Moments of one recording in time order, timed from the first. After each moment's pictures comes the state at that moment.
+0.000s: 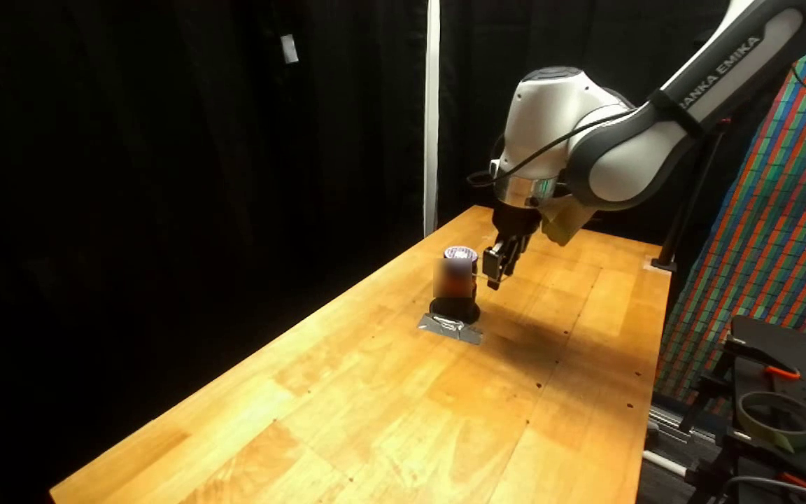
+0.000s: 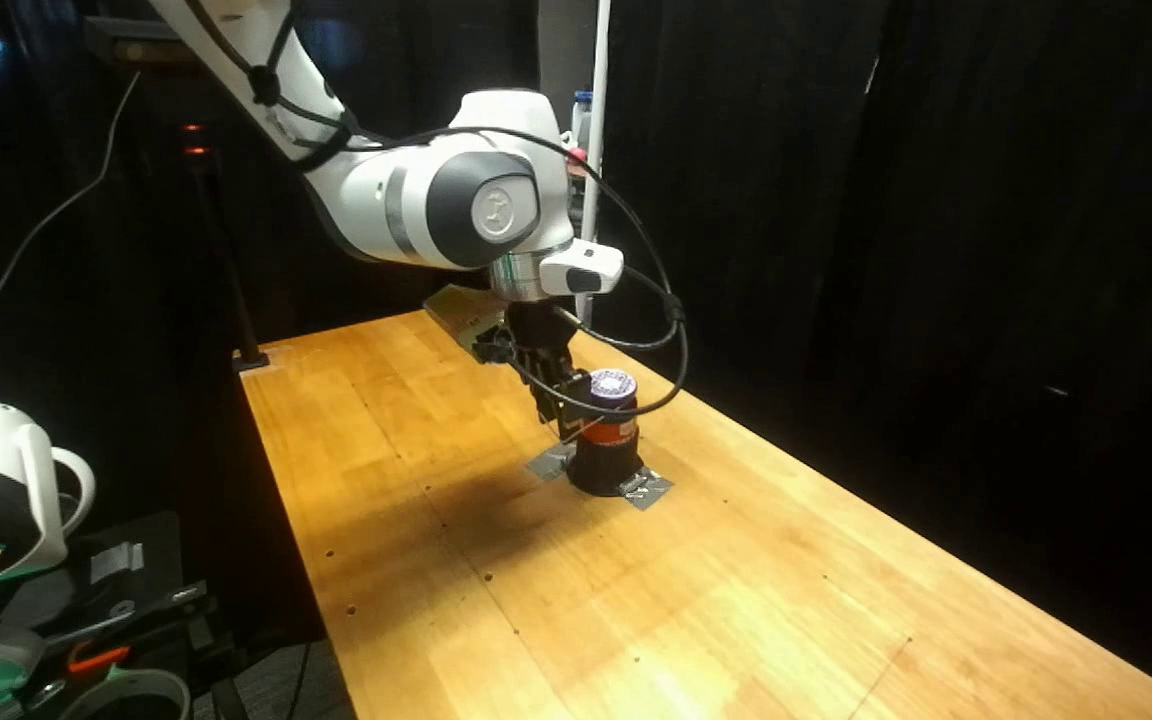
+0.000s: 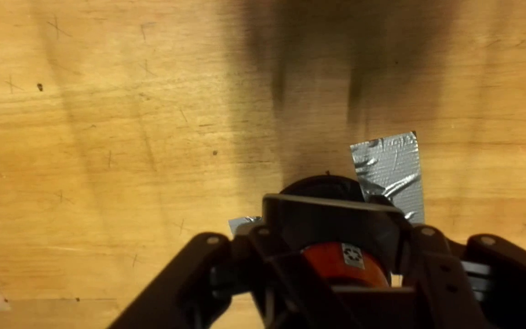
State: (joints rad) arm 0.21 0.31 -0.02 -2.17 -0.25 2.61 0.40
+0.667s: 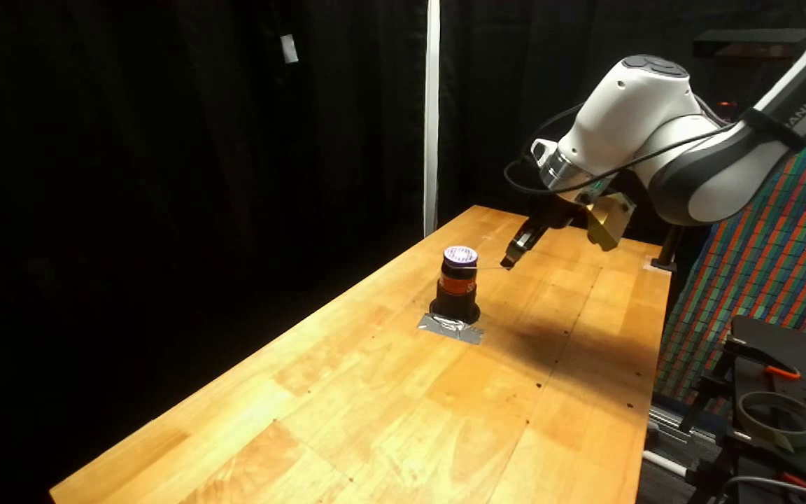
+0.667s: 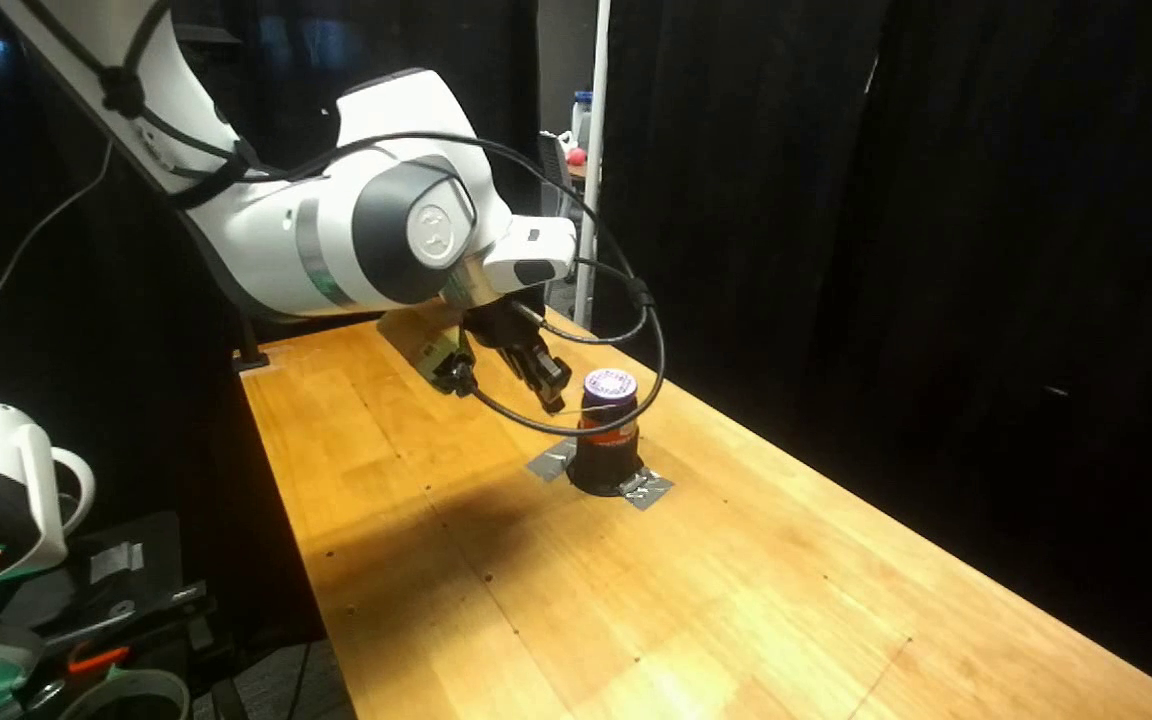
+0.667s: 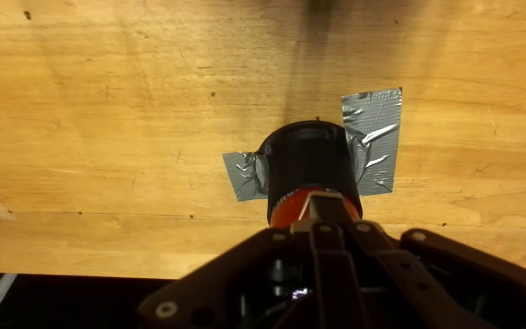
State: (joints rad) arm 0.22 0.16 -0.10 -2.44 -0.56 3.03 0.59
